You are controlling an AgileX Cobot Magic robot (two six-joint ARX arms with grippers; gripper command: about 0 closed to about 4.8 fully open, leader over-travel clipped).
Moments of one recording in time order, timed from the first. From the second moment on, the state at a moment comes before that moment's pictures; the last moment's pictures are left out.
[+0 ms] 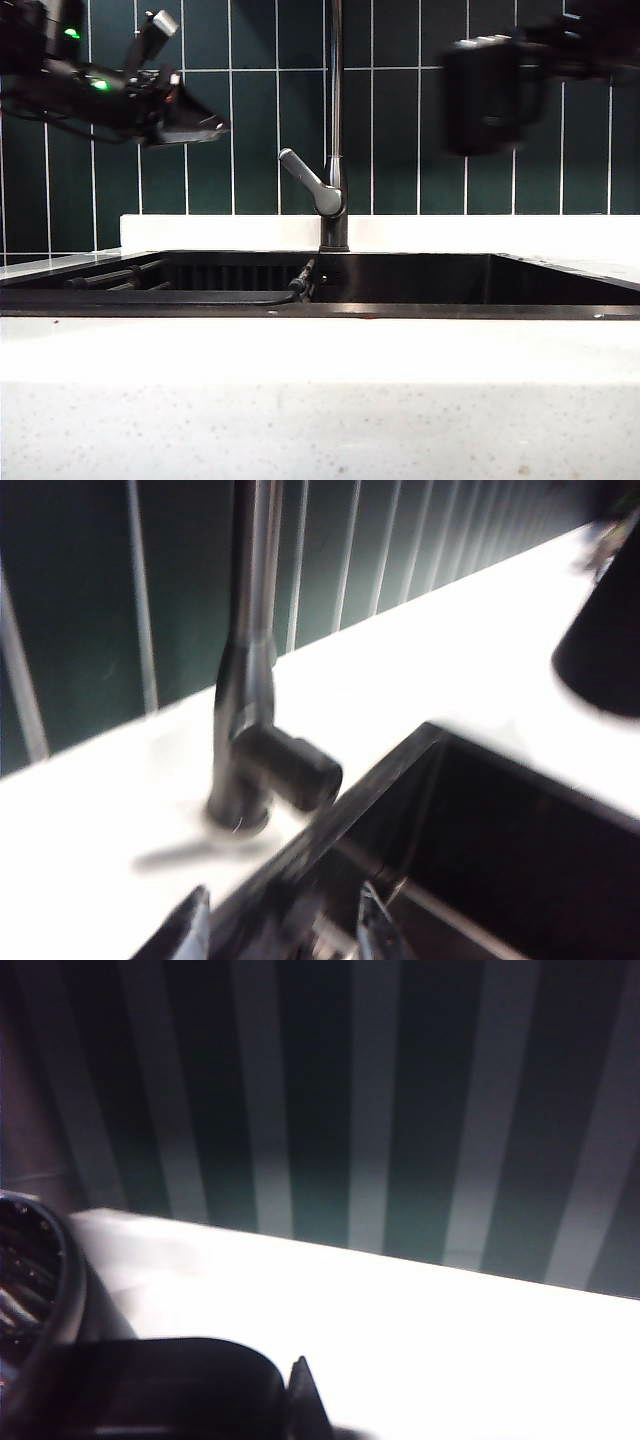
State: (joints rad) left arm -0.09 1.82 1.29 0.39 0.89 0.07; right arm 0.09 1.41 0.95 0.42 -0.08 -0.05
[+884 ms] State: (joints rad) left arm -0.13 2.23 1.77 0.38 1.01 0.02; right arm 0.30 1.65 1.26 0.24 -0.11 0.08
